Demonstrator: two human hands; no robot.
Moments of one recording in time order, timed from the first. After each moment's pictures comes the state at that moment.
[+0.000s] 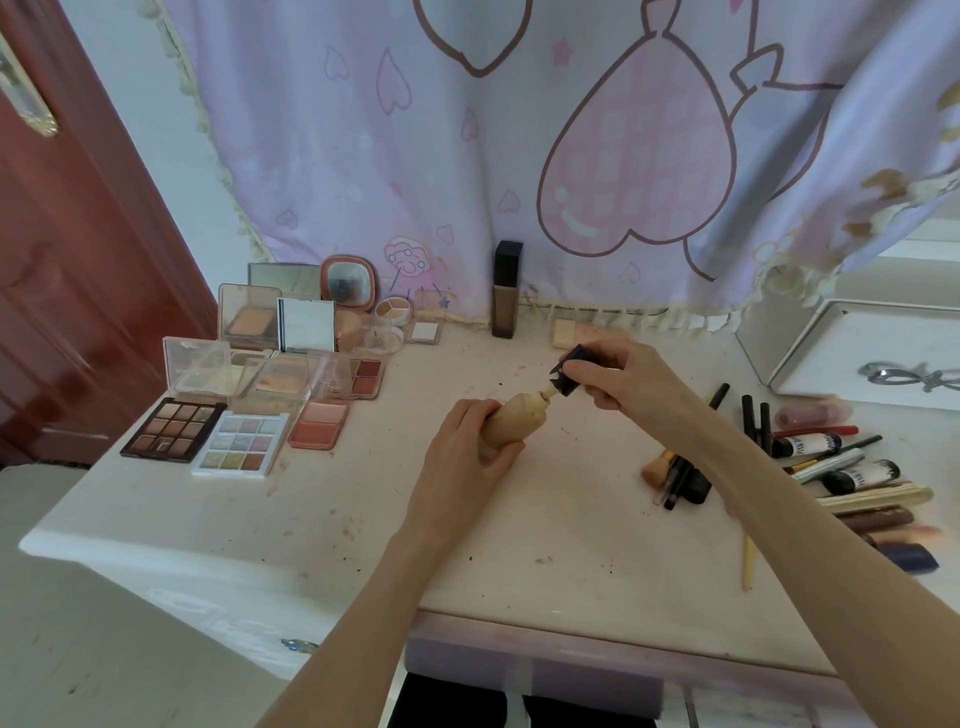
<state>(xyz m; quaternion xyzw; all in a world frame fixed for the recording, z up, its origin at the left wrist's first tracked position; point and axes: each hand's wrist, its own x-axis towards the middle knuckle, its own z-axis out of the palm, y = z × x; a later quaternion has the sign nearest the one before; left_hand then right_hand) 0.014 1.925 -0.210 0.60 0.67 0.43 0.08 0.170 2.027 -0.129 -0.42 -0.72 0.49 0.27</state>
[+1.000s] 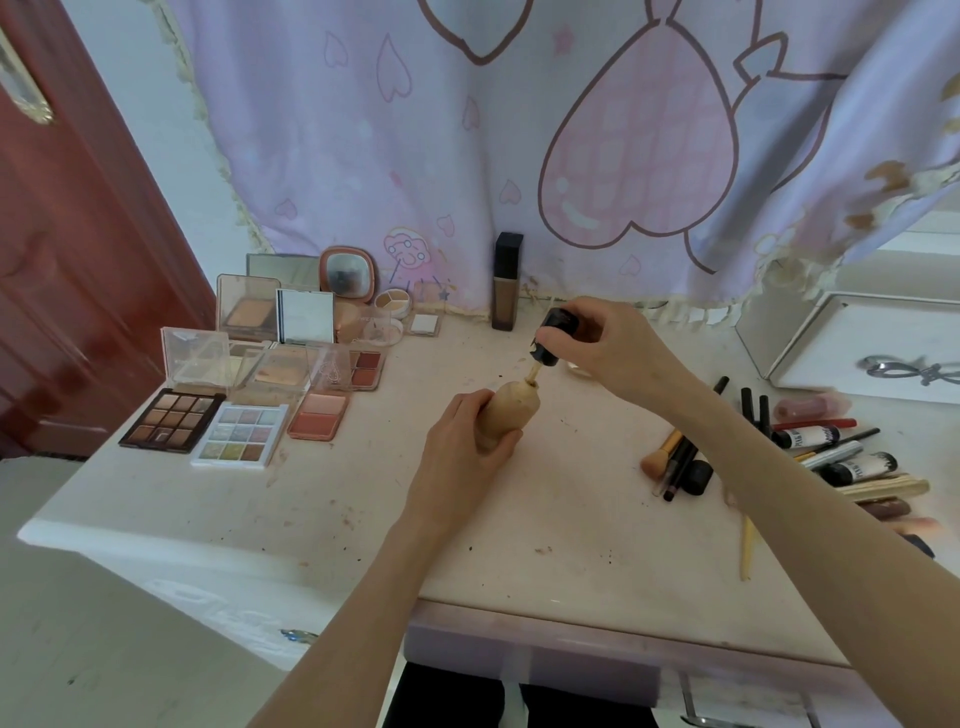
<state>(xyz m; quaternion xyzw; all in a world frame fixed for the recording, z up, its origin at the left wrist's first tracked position) 0.012 1.924 -0.212 0.57 0.69 0.44 0.11 0.153 2.025 -0.110 -0.38 -0.84 0.28 0.28</state>
